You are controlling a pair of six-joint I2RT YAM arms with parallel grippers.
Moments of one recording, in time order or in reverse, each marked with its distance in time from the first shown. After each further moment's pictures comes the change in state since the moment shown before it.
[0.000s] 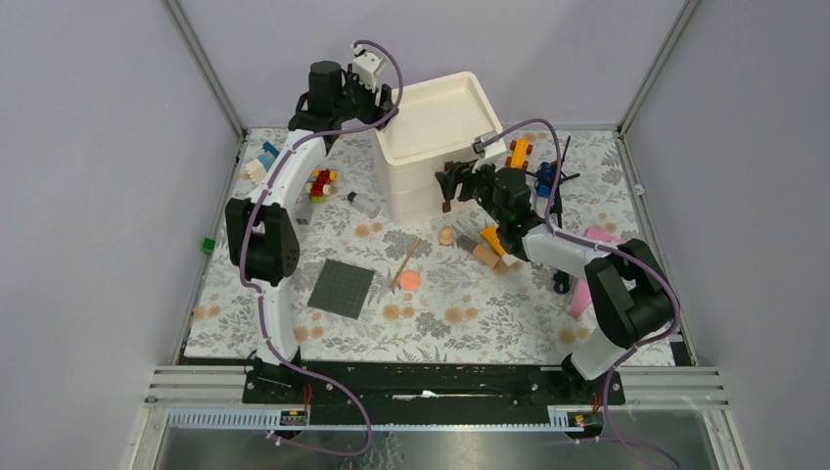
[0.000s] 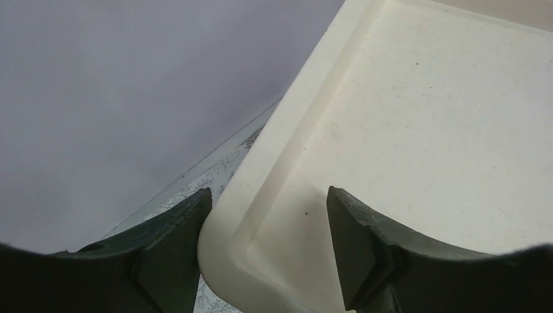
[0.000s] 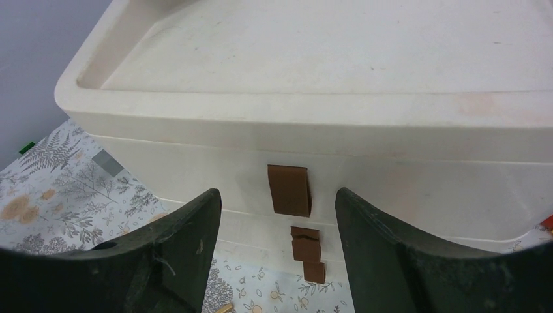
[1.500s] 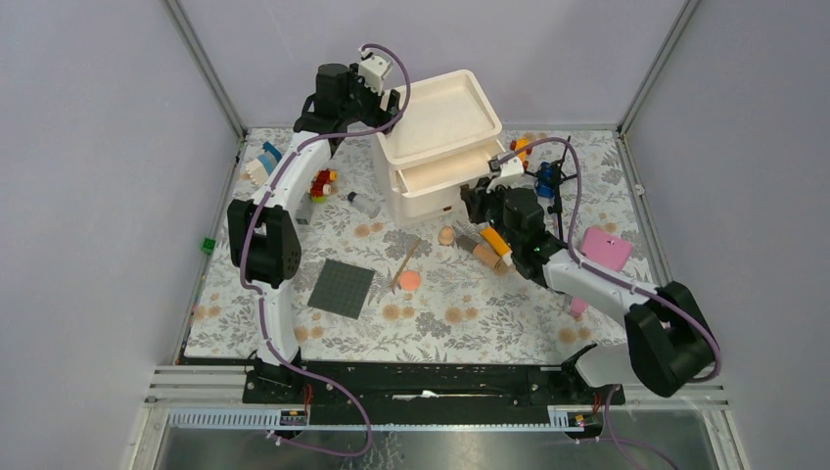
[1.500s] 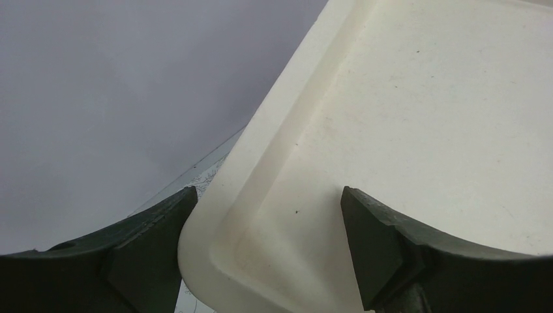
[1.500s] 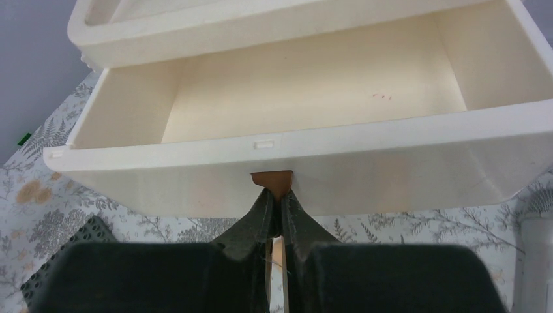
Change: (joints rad) left arm -0.031 -0.018 -0.020 -0.018 -0.089 0.047; right arm 0.058 -0.236 -0.131 -0.206 0.159 0.075
